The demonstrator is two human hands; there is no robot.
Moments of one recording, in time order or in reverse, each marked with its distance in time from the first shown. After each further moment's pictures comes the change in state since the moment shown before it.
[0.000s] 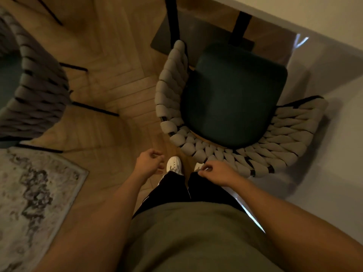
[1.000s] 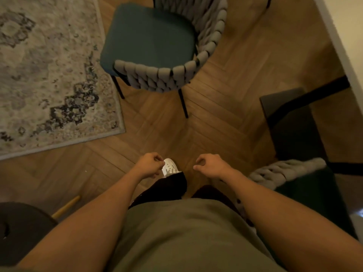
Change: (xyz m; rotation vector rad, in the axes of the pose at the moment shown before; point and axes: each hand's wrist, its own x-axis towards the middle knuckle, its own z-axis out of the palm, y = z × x) left_hand 0.055 -0.114 -0.284 -0.352 0.179 -0.162; right_hand 0.178 -0.387 0.095 -0.826 -0.259 -0.236
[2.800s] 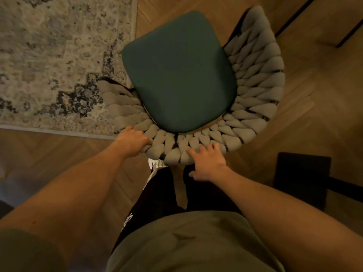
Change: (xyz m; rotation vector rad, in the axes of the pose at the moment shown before) left_hand 0.217 0.195 -0.242 1.182 -0.008 0.168; right_hand 0.226 -0.187 -0.272 -1.069 -0.170 -0.369
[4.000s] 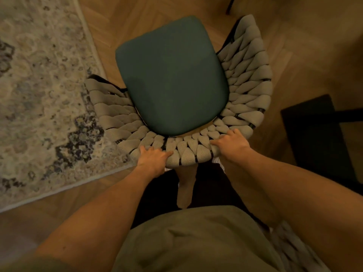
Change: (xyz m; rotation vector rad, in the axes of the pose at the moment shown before) left_hand 0.004 0.002 0.008 0.034 -0.040 0.113; right_hand 0.012 -0.006 0.018 0.107 0.029 0.309
